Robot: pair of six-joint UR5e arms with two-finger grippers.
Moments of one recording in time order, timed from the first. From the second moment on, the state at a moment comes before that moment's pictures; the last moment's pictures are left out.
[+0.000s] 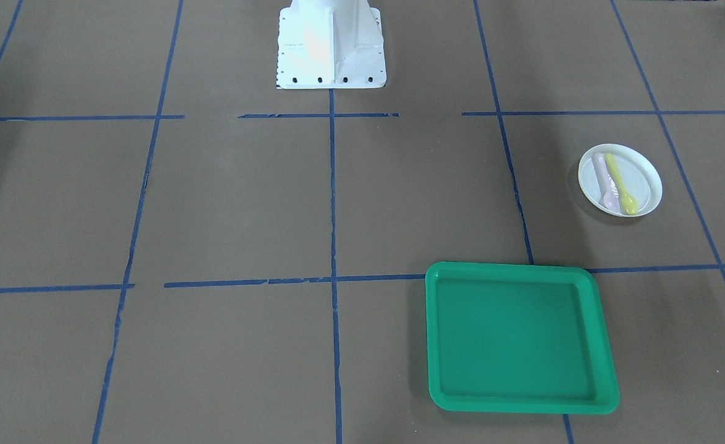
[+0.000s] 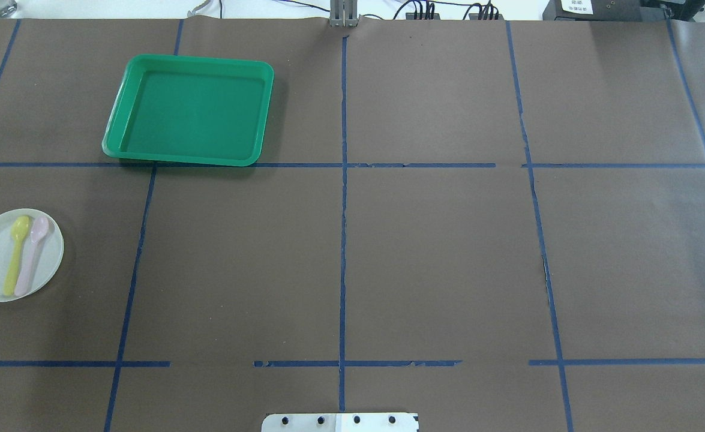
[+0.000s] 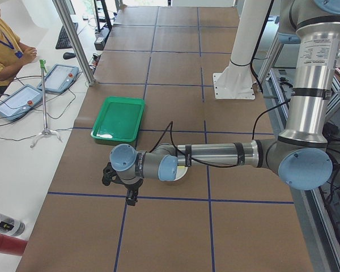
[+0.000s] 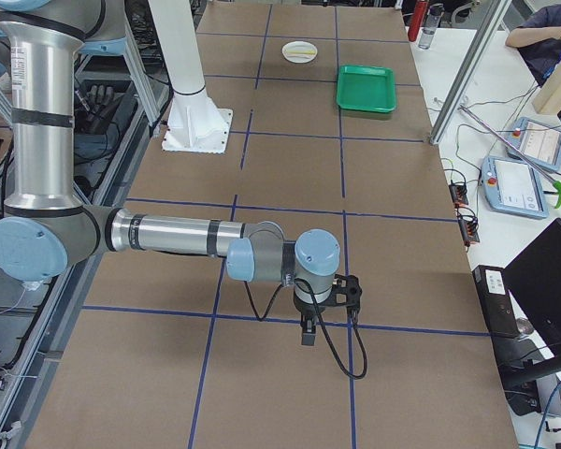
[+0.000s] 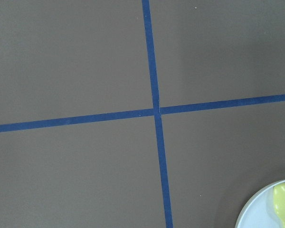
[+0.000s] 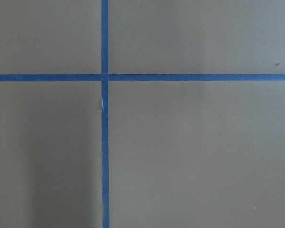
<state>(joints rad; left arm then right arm) -1.53 -1.64 -1.43 -1.73 -2.41 0.03 1.58 -1.65 1.61 -1.53 2.28 0.02</state>
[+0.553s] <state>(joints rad) -1.56 -1.62 -1.44 -1.75 -2.41 0.03 1.58 -1.65 1.61 -1.53 2.28 0.02</state>
